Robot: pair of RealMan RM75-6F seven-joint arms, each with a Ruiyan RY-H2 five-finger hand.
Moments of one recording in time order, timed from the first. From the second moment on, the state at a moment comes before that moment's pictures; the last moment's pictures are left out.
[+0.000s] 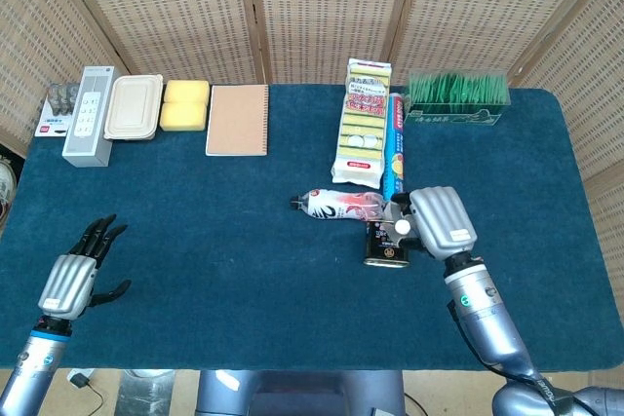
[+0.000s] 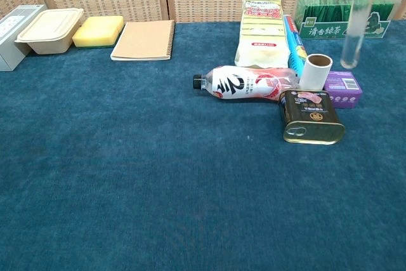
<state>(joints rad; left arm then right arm) -0.19 -1.39 0.01 -1.34 1.59 1.45 -0.14 0.65 -1.15 0.26 -2.16 -0.97 1.27 -0.48</state>
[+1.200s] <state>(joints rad) -0.20 -1.39 0.00 -1.33 1.57 1.42 -0.14 0.81 -1.33 0.42 -2.01 -0.82 1.26 -0.47</state>
